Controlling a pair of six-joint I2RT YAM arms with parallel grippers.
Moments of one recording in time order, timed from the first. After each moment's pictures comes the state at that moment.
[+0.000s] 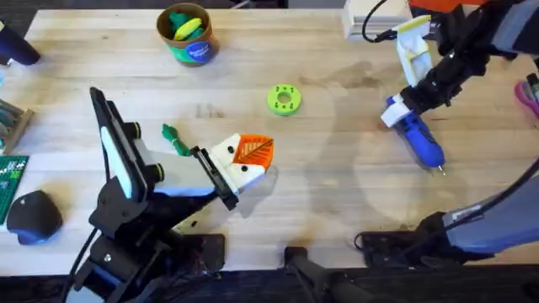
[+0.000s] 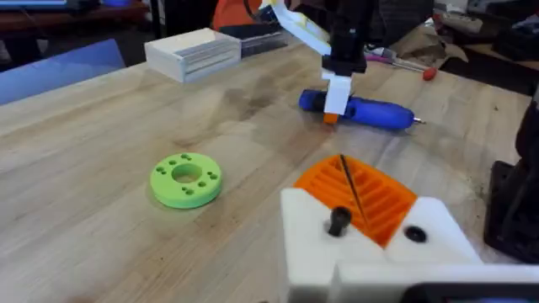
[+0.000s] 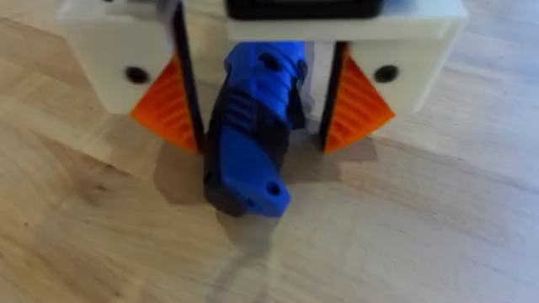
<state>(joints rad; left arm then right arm) -0.49 0.01 0.01 -0.05 0.48 -0.09 -0.17 1.79 1.18 -0.94 0.03 -0.59</state>
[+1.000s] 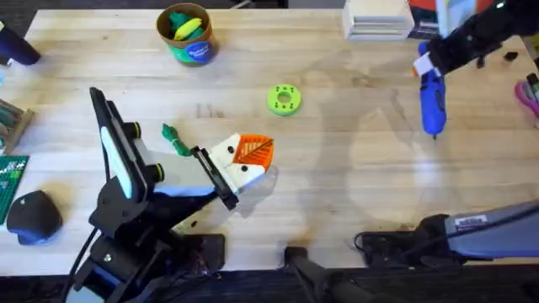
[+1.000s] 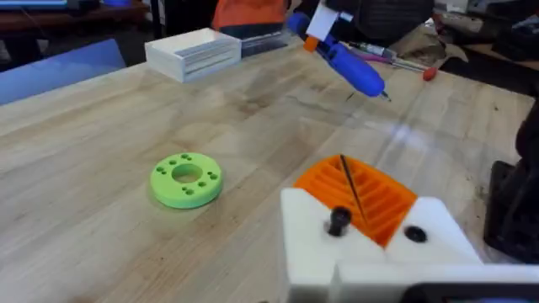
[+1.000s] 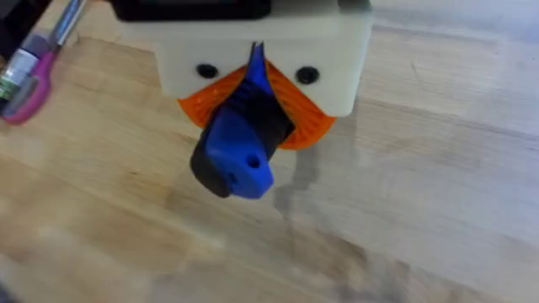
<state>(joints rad) -0.49 0.01 0.01 -0.05 0.48 -0.09 -0.17 1.65 1.37 -0.93 0.04 -0.56</state>
